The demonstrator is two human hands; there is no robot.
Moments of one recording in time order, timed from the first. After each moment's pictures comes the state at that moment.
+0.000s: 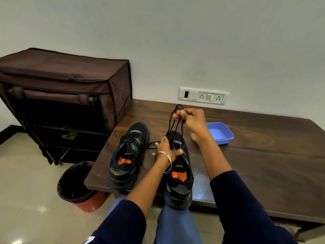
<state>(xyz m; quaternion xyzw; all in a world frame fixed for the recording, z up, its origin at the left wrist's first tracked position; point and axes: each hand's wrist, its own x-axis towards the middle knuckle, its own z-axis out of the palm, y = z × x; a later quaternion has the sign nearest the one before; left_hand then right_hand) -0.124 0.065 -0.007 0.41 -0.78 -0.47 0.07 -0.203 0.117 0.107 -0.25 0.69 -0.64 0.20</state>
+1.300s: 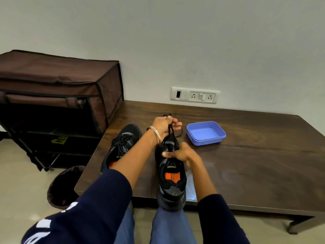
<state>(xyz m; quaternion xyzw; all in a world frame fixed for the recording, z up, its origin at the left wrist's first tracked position) -0.149 0.051 0.087 0.29 -0.52 -0.78 0.19 -0.201 0.152 0.023 -0.19 0.81 -0.39 0.40</state>
